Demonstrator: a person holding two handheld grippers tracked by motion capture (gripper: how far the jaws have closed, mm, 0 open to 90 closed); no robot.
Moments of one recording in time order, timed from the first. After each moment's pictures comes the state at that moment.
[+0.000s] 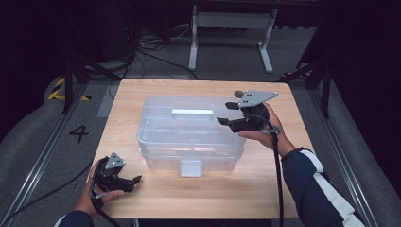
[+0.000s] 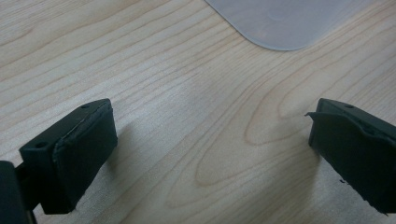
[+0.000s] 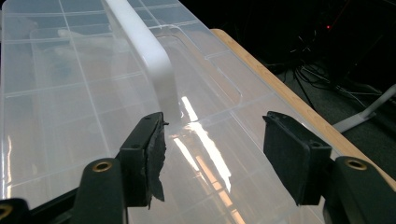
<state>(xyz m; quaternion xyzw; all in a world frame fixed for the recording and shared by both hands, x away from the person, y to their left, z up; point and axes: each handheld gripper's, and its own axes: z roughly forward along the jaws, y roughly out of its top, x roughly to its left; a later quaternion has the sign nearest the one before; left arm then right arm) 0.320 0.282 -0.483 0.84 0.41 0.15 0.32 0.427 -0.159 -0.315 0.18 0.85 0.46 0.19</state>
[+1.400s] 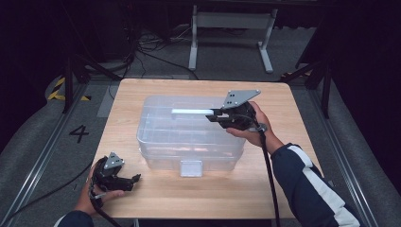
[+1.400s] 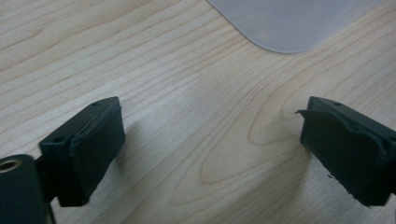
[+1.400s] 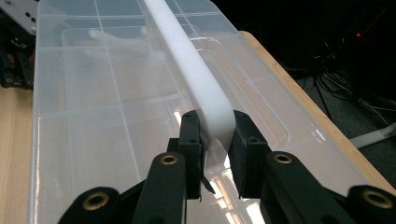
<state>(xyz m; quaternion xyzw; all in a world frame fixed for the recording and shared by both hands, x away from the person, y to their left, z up) 0.319 0.283 -0.480 0.83 0.43 0.16 0.32 0.427 -0.124 -0.308 0.13 0.87 0.44 0.18</state>
